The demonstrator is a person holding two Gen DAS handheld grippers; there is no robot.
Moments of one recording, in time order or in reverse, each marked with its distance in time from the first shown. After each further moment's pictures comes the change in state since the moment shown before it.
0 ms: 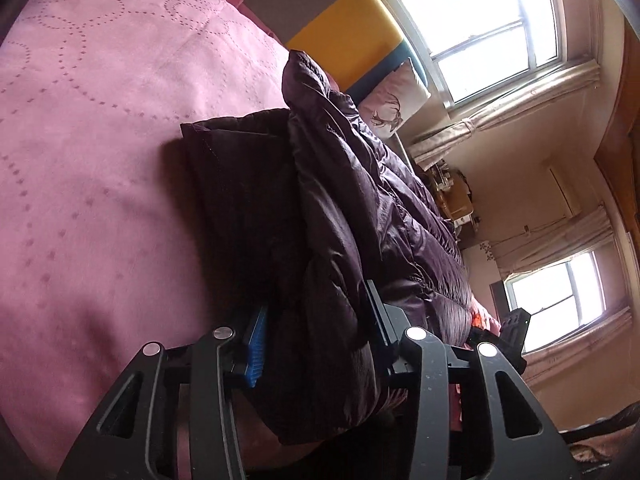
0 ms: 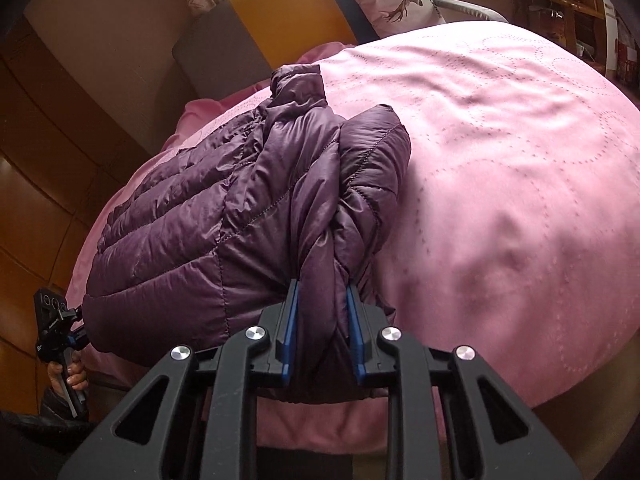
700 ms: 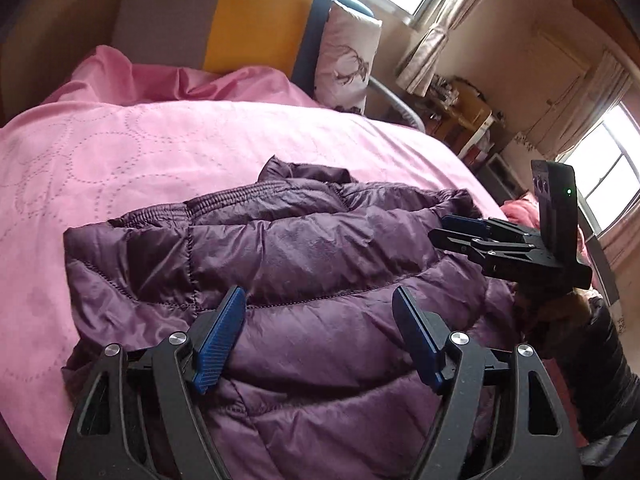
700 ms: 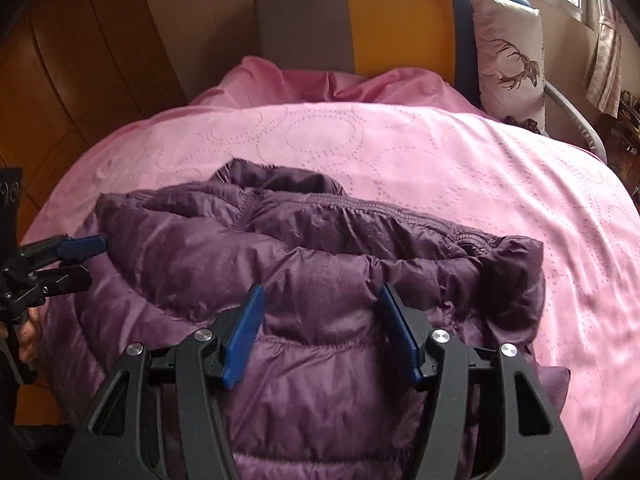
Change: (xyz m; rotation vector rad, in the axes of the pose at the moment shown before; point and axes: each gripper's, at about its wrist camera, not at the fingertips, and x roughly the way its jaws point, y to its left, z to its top) left arm 0.117 -0.123 0.070 0.475 0.133 0.220; right arm 0.132 0.158 0.114 -0.415 0.065 -0.082
